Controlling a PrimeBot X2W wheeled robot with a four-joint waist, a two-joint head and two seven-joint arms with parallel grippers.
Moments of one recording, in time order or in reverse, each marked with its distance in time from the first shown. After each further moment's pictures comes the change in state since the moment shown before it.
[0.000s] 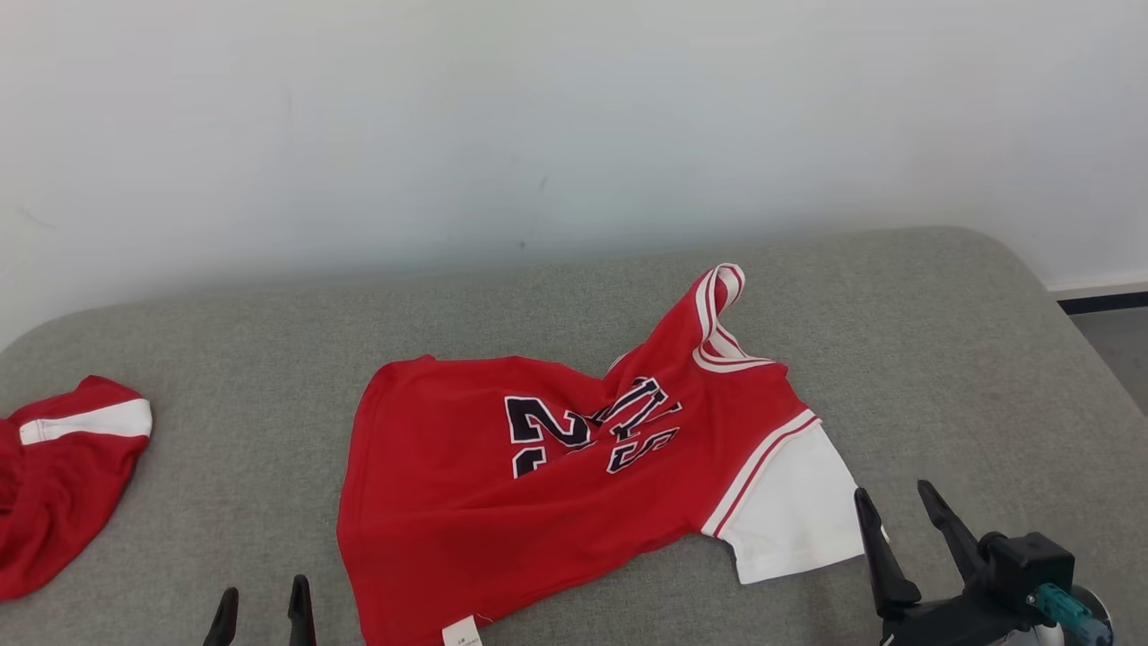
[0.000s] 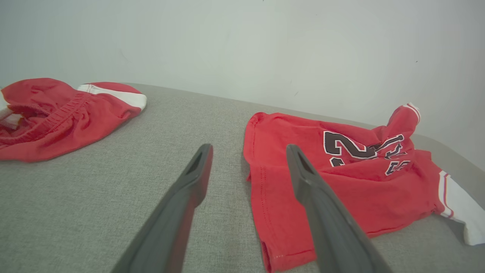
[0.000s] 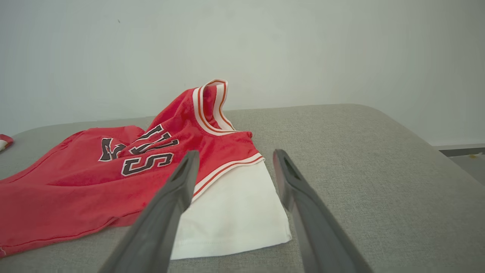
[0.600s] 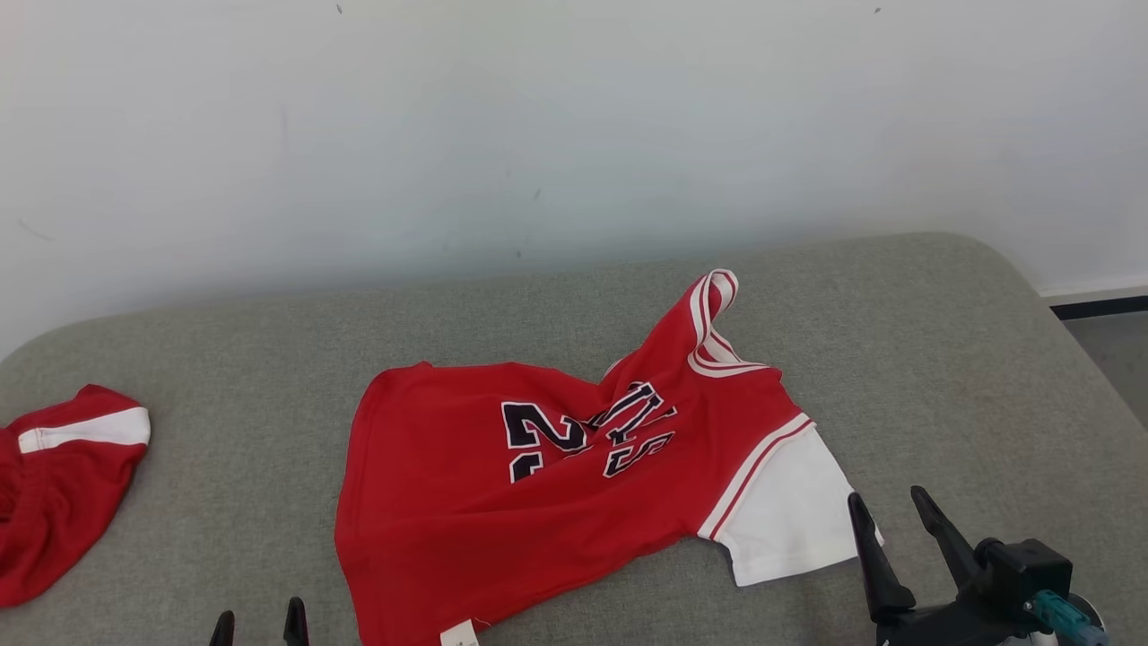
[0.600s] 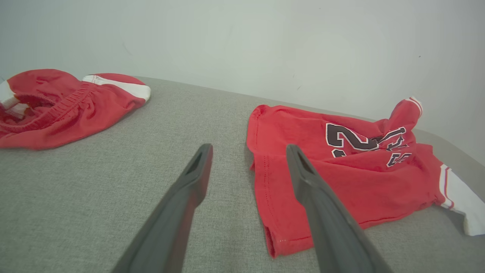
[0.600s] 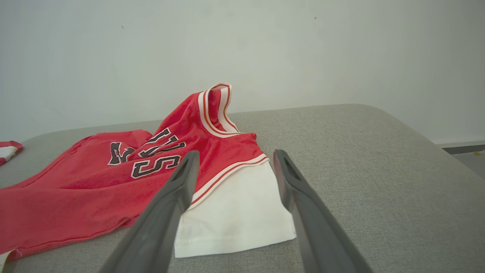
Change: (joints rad) left arm 0.034 -0.013 0.027 0.008 0.011 -0.017 0.000; right arm 0.035 0.023 -0.009 -0.042 0.002 0.000 0.025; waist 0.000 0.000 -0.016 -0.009
